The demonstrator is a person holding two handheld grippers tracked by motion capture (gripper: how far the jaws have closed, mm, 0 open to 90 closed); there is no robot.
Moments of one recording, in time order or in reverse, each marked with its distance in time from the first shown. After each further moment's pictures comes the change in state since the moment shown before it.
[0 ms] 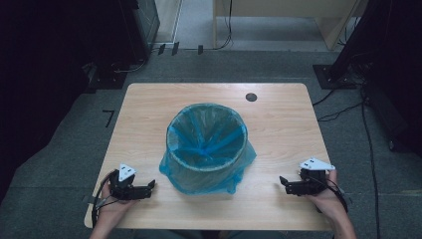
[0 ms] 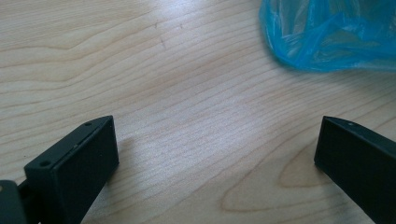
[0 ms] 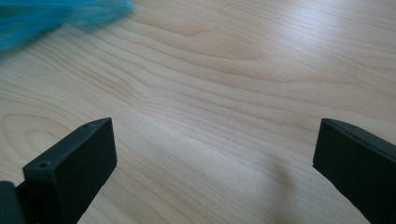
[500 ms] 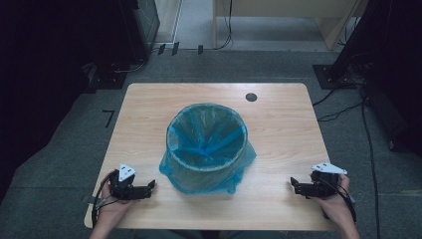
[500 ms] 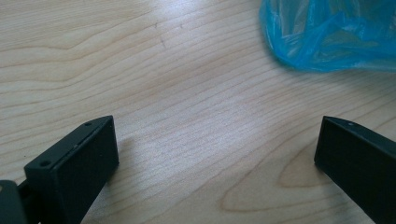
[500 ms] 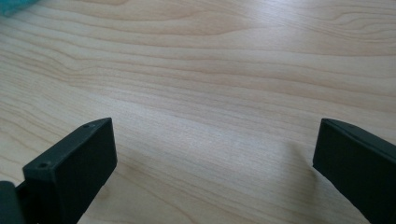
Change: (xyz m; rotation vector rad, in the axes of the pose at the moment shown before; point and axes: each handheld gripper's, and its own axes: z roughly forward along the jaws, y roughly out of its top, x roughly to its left) left arm 0.000 0.000 0.000 0.000 0.001 0.000; right arm -0.020 -0.021 -0.008 0.035 -0.108 0.148
